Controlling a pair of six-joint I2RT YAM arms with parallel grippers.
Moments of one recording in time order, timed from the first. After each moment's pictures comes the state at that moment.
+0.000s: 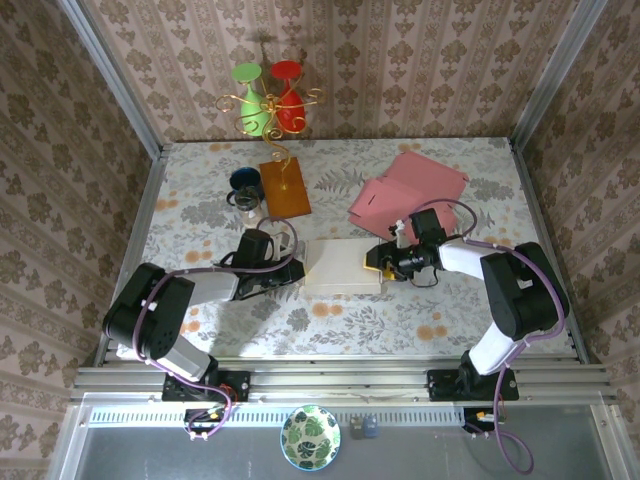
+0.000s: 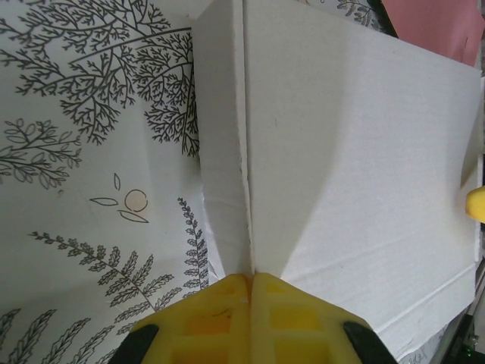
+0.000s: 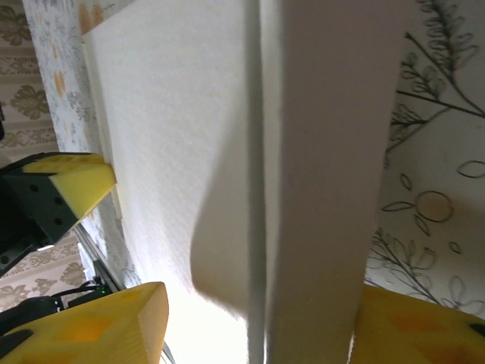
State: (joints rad) left arm -0.50 1.54 0.54 0.22 0.51 -0.68; right arm 0.25 1.66 0.76 -0.16 -0.75 0.57
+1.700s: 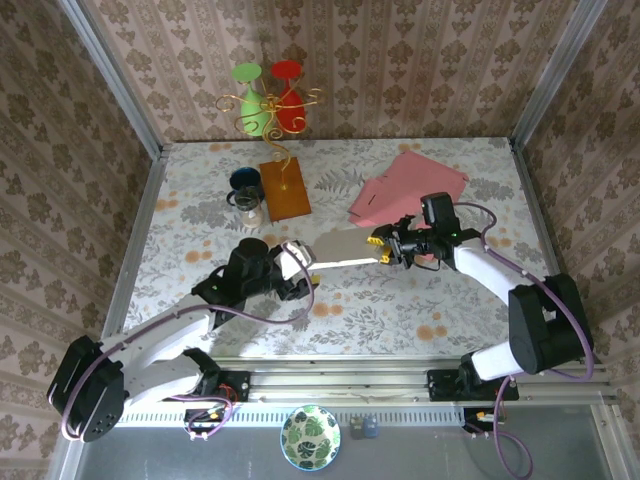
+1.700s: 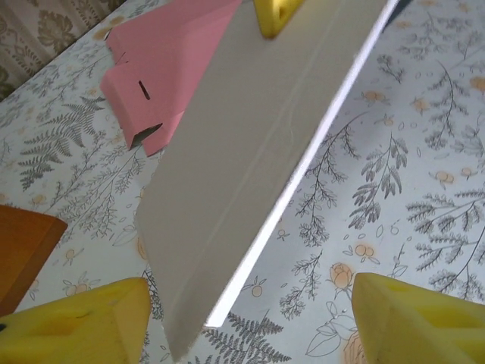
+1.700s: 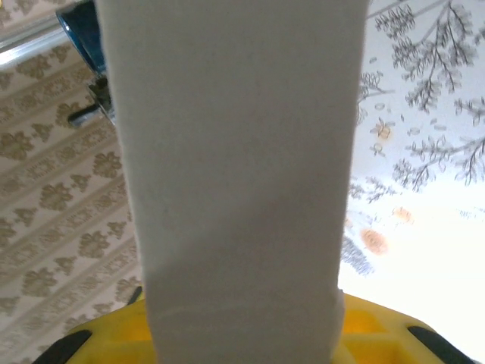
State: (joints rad) left arm -0.75 1.04 0.53 0.02 0.26 0.36; right arm 0.23 1.42 0.81 -0.20 -0.80 1.35
